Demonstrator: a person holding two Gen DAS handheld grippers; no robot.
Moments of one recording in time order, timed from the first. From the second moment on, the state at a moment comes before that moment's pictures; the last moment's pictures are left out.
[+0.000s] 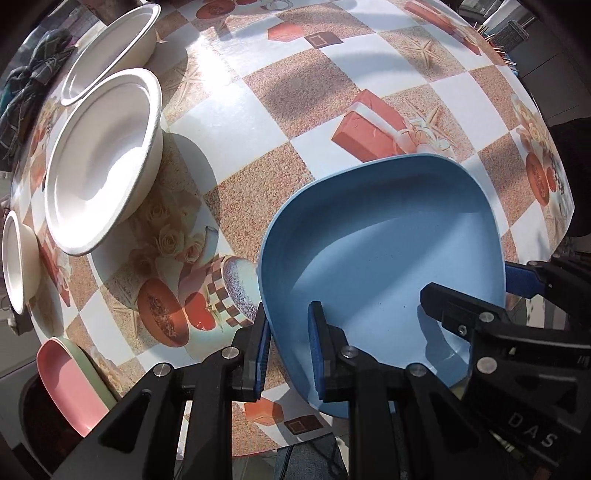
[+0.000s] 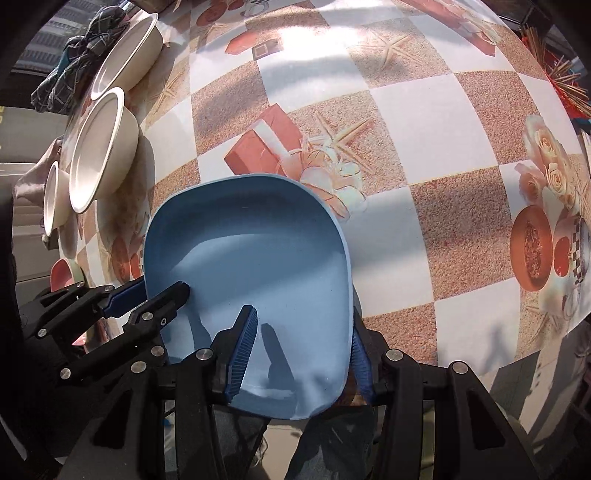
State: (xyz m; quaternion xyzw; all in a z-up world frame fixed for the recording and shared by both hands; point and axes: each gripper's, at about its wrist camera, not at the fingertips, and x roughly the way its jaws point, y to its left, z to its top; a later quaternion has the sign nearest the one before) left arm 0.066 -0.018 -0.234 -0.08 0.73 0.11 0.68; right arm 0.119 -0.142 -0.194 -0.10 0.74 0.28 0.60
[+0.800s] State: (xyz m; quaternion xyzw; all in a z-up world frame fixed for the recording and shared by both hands) left arm 0.007 0.022 -0.202 -0.05 0.72 0.06 0.69; right arm 0.039 -0.120 -0.189 -0.03 0.76 0.25 0.60
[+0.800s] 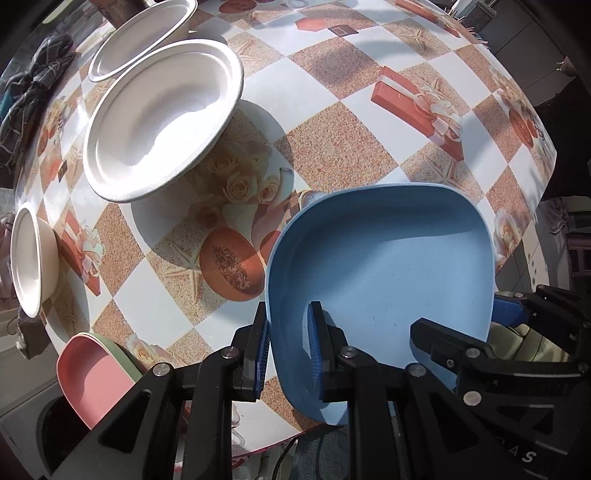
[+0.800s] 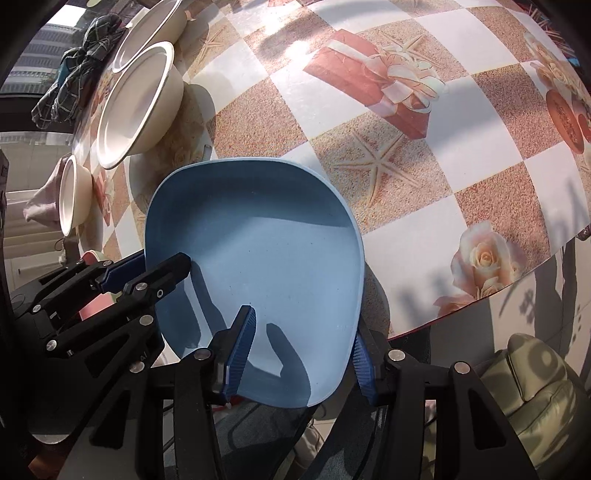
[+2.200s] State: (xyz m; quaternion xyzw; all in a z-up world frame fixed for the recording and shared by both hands) left arm -0.111 0.098 -0.131 -0.15 0.65 0.09 0.74; right arm -0.013 -0.039 -0.116 -0.12 0.70 0.31 0.63
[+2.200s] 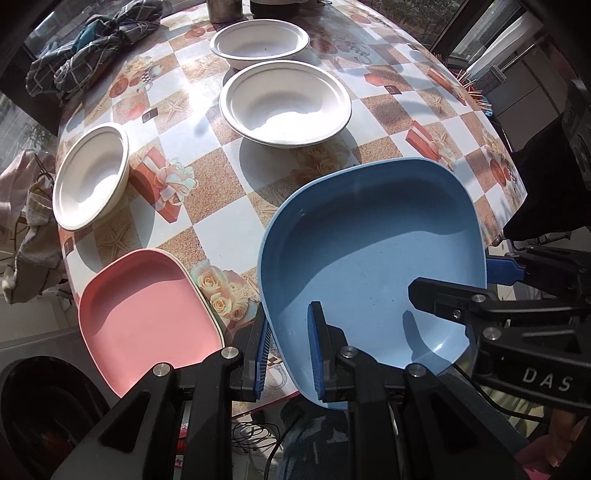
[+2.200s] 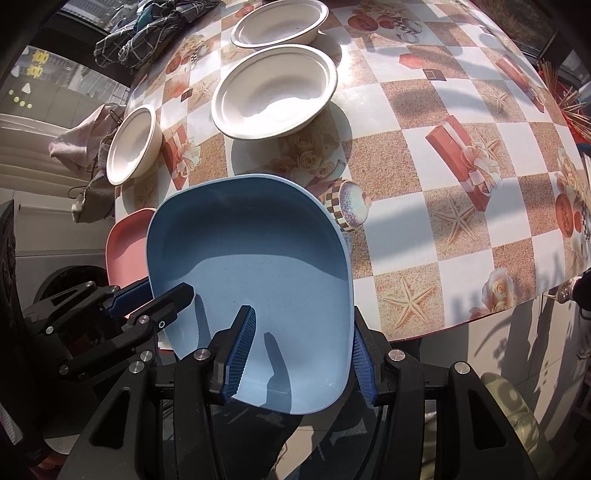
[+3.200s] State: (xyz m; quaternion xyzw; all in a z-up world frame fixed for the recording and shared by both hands) left arm -0.209 0.200 -0.120 -0.22 0.61 0.22 0.73; right arm -0.081 0.087 -0.118 -0.19 0.69 0.41 0.56
